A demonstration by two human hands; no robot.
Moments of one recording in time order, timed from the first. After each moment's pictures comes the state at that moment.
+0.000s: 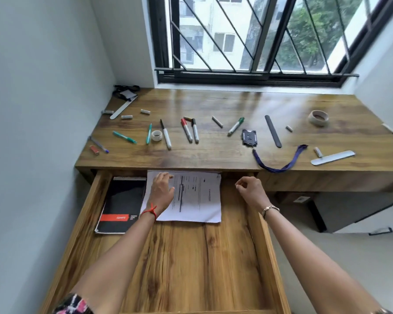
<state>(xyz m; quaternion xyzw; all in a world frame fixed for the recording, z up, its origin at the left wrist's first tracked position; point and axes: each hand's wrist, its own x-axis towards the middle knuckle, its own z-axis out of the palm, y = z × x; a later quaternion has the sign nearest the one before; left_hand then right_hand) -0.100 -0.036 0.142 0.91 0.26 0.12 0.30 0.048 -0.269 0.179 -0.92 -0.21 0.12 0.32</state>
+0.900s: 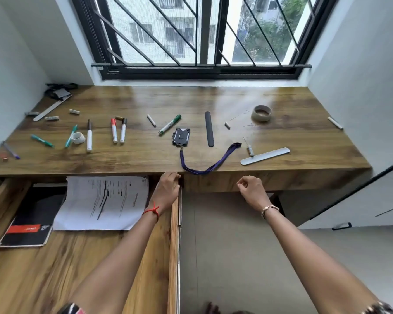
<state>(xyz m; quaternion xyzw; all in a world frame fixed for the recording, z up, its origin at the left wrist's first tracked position) 0.088 -0.265 0.149 0.92 0.21 0.11 0.32 0.229 -0.490 0.160 -0.92 -0.20 0.11 0.31</state>
